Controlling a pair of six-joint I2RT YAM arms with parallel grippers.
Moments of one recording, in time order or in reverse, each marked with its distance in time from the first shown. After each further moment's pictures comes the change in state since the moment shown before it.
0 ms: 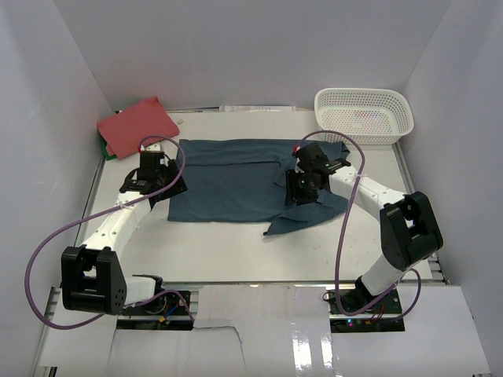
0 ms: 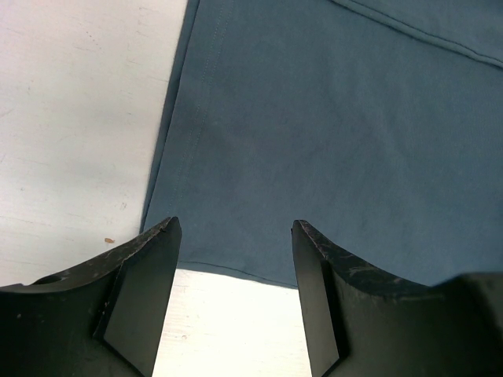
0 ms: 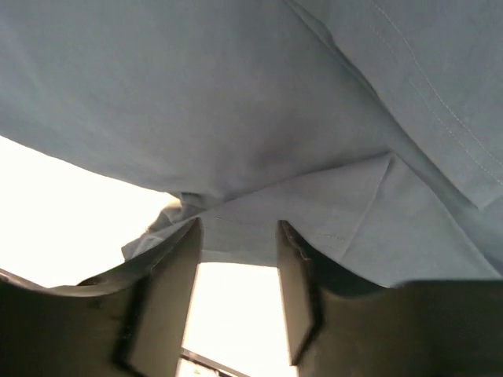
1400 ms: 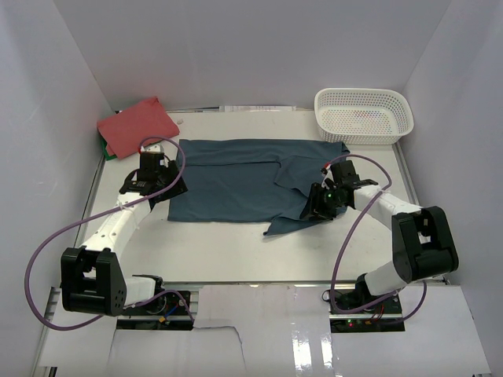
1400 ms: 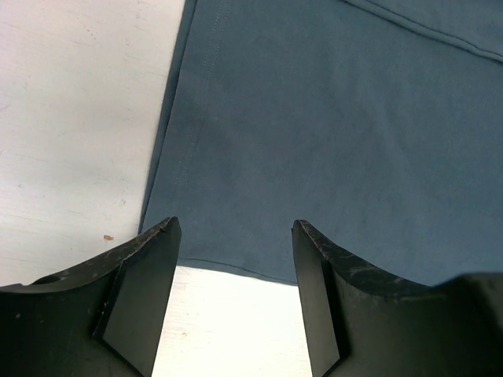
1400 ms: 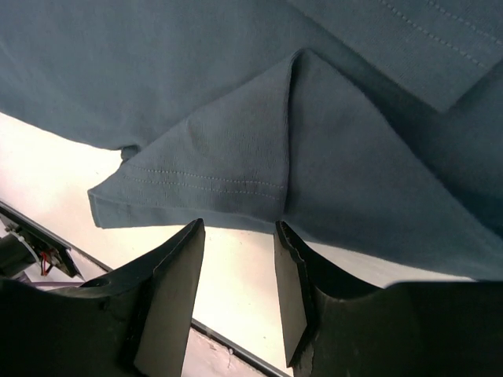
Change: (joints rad) left arm 0.000 -0.008 -0.010 -0.001 0.005 0.000; right arm -0.246 -0.137 -0.327 0.165 -0.282 0.069
